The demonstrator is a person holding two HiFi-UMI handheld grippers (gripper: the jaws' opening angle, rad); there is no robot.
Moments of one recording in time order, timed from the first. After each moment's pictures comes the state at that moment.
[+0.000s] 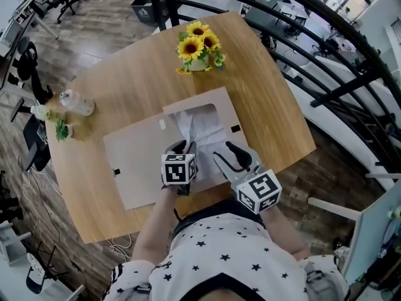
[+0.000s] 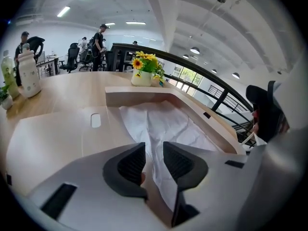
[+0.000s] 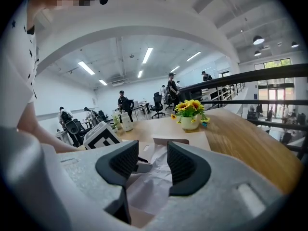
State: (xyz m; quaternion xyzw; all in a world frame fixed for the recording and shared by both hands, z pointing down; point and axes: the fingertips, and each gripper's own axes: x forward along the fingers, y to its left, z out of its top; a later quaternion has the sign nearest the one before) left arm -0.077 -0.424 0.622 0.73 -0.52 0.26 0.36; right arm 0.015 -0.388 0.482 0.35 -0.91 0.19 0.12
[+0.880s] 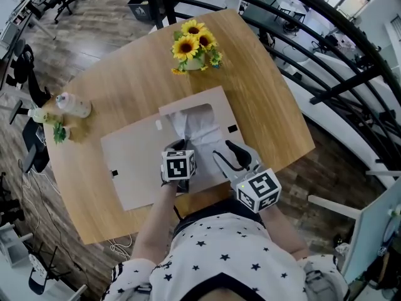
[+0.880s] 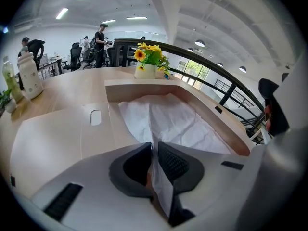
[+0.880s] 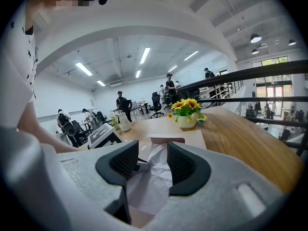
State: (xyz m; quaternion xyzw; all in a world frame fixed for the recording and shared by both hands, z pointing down) left arm -0.079 -0.432 0.641 0.71 -0.53 0.29 0.36; right arm 0.026 -0.394 0.488 0.36 -0.90 0.20 0.12
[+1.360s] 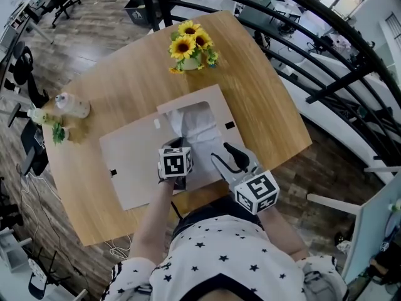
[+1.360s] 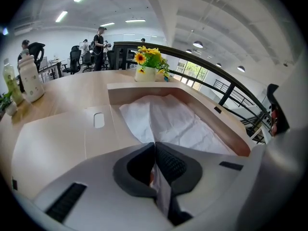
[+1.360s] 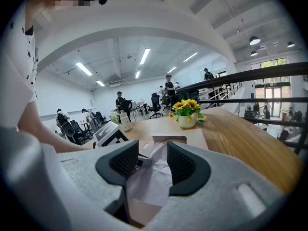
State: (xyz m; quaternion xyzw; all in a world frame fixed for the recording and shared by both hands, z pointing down) left arm -0.086 -0.433 0.640 0.71 -0.54 0.29 0.35; right arm 0.025 -0.374 0.488 0.37 -0.90 0.20 0.11
